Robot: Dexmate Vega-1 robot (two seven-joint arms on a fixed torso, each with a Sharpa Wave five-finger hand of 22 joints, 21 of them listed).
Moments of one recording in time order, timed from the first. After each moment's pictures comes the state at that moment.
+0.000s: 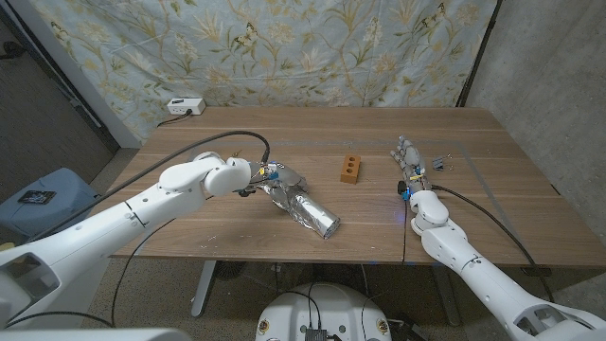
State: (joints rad) left arm 0.70 0.92 0.70 -1.93 0.70 -0.10 -0.52; left_hand 1.29 0.04 0.36 -0.17 0.25 0.39 0.00 0.45 0.34 0.19 -0.08 0.80 0.71 0.22 -0.02 0.39 0.41 0.18 0.04 0.22 0.19; right arm -0.92 -0.40 -0.38 -1.27 0.53 0.35 -0.28; right_hand 0.24 0.15 0.44 0.06 0.18 0.12 0.00 0.19 0.18 0.05 0.00 0.19 0.19 0.02 -0.03 0.22 0.23 0.28 -0.04 0.19 0.16
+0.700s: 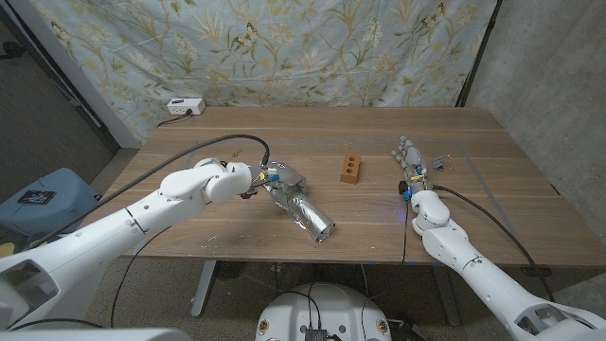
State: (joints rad) left arm 0.74 0.92 0.69 -1.93 0.75 -0.09 -0.43; left_hand 1.37 0.03 0.32 -0.17 0.29 0.59 -0.05 0.65 0.43 0.37 -0.11 0.96 0.81 0.43 -0.11 0.52 0.50 0.29 0.03 0.26 0.20; right arm -0.92 -0.41 -0.37 -1.28 0.53 0.34 -0.27; right_hand 0.24 0.15 0.44 0.06 0.18 0.12 0.00 0.19 0.18 0.05 0.00 0.19 0.19 0.02 -0.03 0.22 0.23 0.28 -0.04 0.19 0.16
